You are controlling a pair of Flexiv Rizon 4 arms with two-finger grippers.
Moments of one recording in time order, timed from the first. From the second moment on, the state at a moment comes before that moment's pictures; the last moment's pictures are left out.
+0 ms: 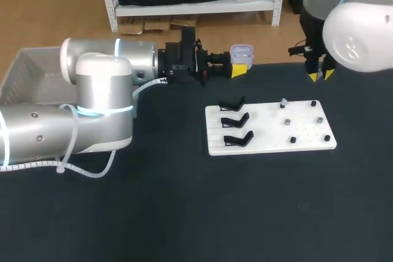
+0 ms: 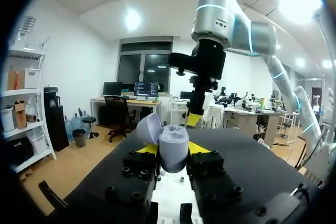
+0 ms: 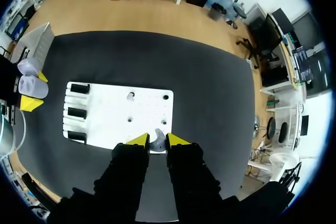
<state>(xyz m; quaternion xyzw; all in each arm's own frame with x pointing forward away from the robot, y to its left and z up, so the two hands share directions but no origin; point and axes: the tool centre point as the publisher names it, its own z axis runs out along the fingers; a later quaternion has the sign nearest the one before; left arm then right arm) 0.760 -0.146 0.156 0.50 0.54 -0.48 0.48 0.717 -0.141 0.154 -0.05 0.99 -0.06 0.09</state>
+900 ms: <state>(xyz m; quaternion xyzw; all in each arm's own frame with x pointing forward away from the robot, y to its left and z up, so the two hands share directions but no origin) 0.760 -0.146 0.156 0.50 0.54 -0.48 0.48 0.716 -0.080 0.191 0.29 0.95 -0.05 0.11</state>
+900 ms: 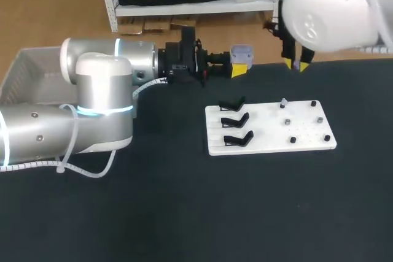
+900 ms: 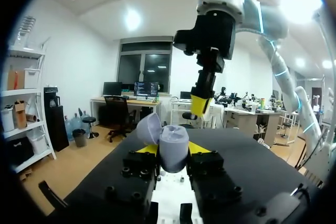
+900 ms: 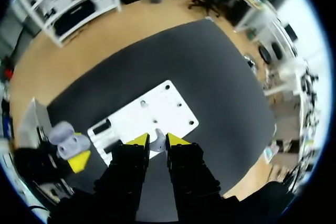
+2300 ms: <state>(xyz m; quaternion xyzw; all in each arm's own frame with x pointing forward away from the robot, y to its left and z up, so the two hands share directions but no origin) 0.760 -0.146 0.156 0.50 0.54 -0.48 0.48 0.744 0.014 0.217 0.28 0.96 0.00 0.07</state>
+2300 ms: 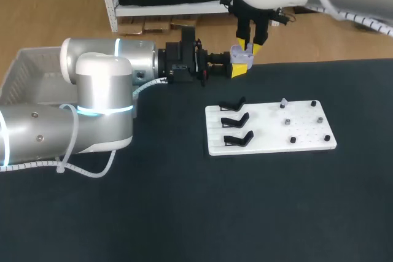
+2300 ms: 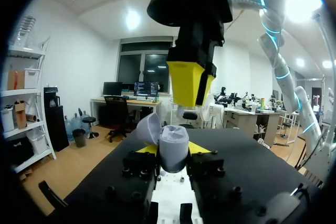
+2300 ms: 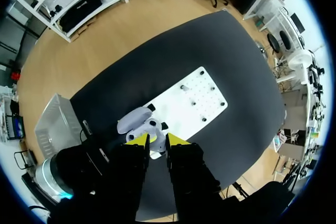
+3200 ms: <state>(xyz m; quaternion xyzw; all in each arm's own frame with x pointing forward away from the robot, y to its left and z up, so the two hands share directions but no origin) 0.760 -0.146 0.156 0.50 0.54 -0.48 0.48 0.748 0.017 0.207 0.28 0.96 0.00 0.06</state>
